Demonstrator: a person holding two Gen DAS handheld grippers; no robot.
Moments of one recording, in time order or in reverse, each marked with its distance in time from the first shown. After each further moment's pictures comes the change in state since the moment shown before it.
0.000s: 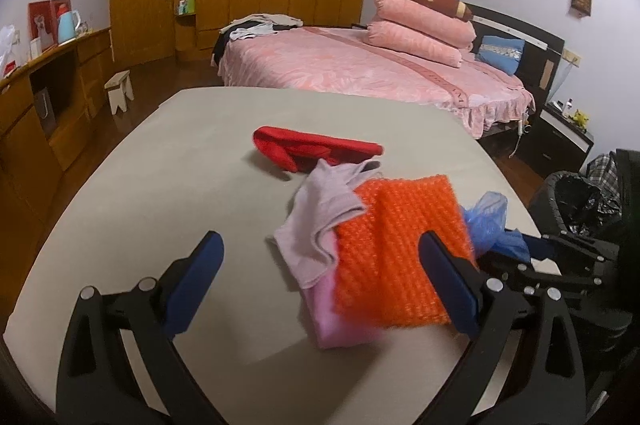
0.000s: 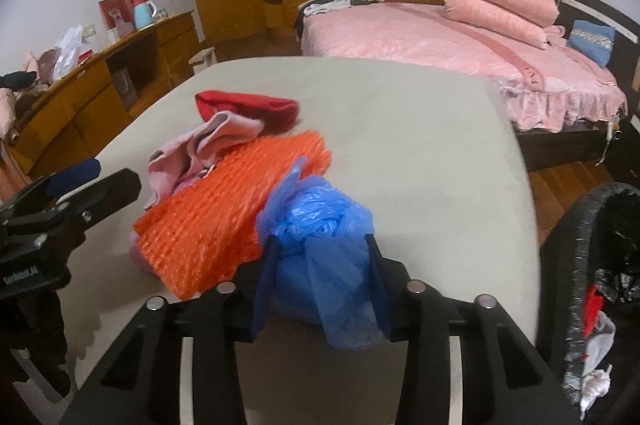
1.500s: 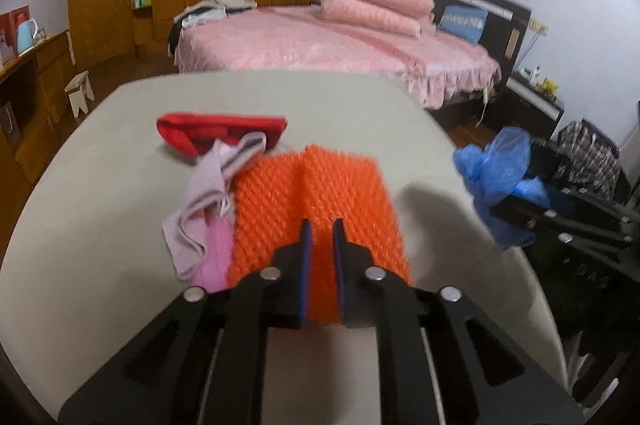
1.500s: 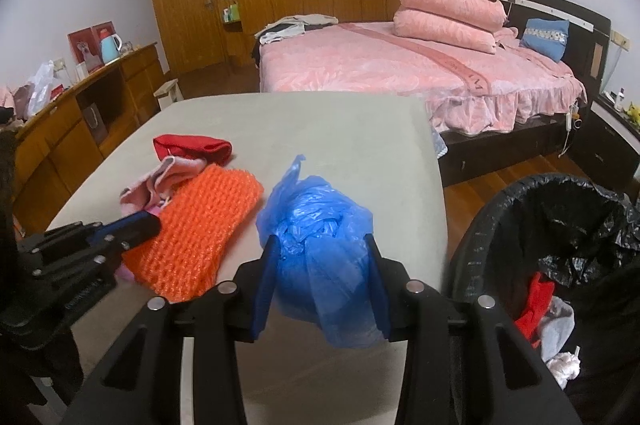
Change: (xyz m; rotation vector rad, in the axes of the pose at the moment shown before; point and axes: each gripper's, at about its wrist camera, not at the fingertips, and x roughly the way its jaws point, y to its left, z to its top) left arm 0.026 -0.063 -0.010 0.077 0.101 -0.101; right arm -0.047 -0.047 -0.001 0.080 -0.075 -0.102
